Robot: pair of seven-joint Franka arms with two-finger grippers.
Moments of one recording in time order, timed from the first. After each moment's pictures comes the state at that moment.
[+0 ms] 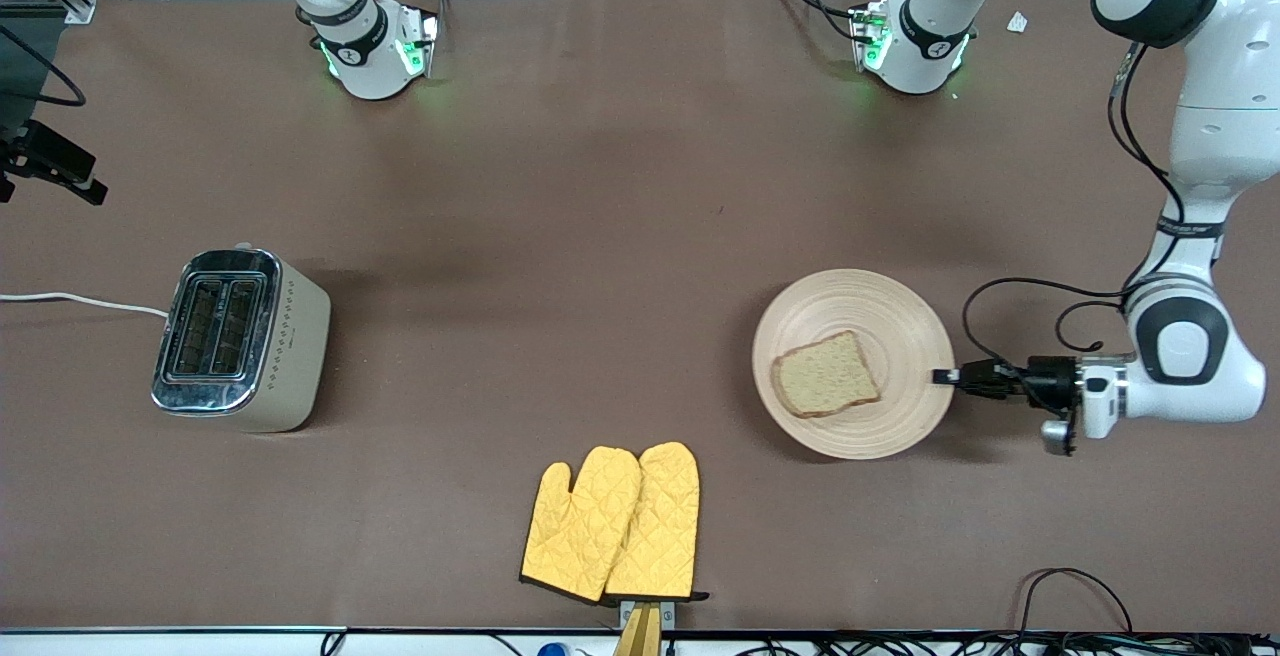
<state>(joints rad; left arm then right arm) 0.40 0.90 -0.35 -1.42 -0.71 1.77 0.67 -0.03 -0.04 -0.06 -1.56 0.00 1.57 -0.04</state>
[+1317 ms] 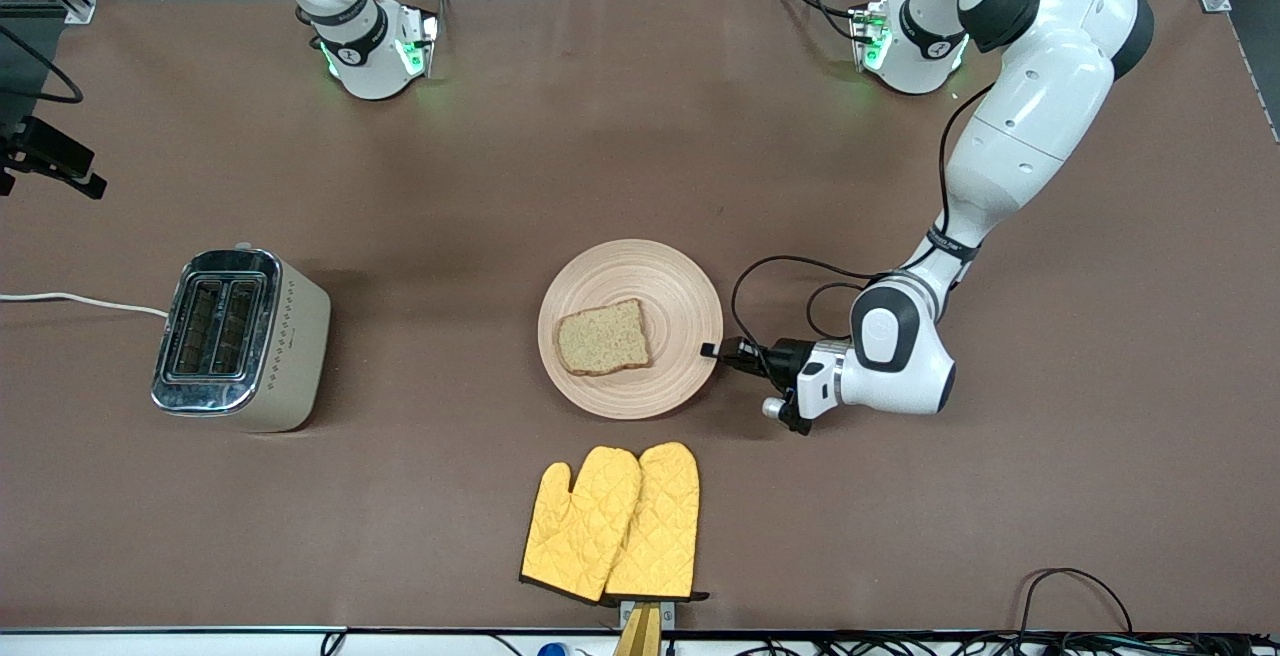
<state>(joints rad) -0.07 0.98 -0.36 -1.44 -0.92 2.10 0.59 -0.04 -0.05 -0.06 -1.56 0.00 1.54 -0.04</state>
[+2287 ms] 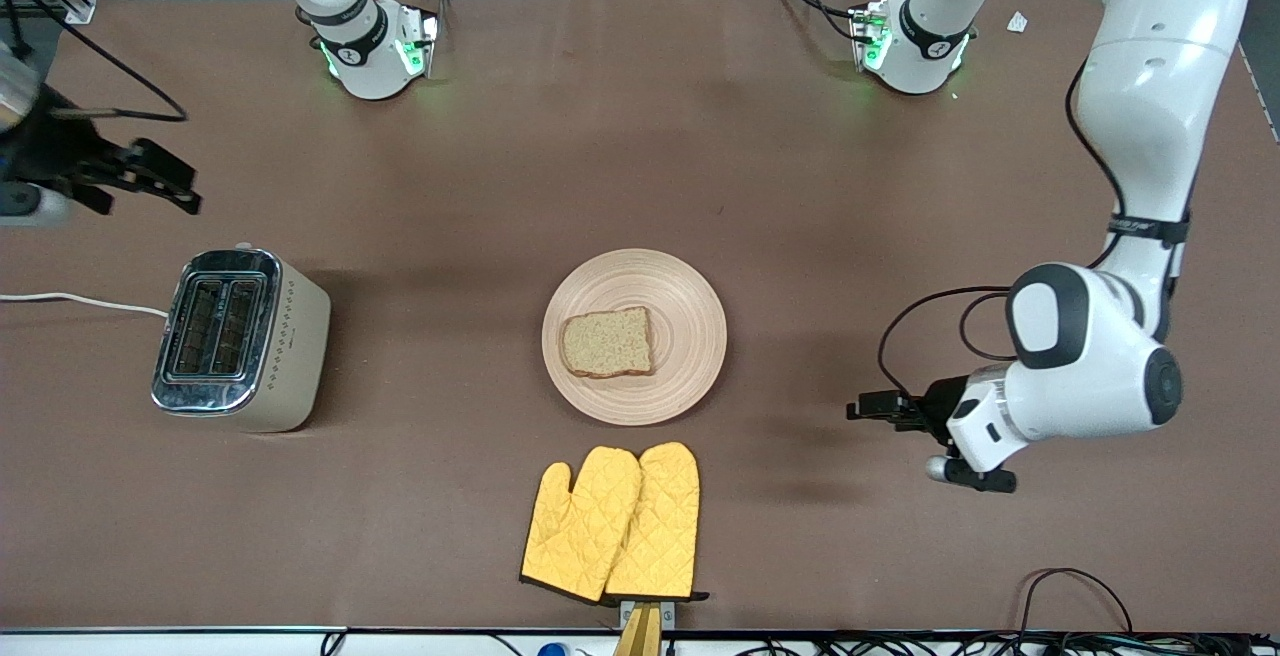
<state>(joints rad) 0.10 0.72 -0.36 -1.34 -0.27 2.07 0.10 0.12 -0.01 -0.04 -1.59 0.00 1.59 0.11</state>
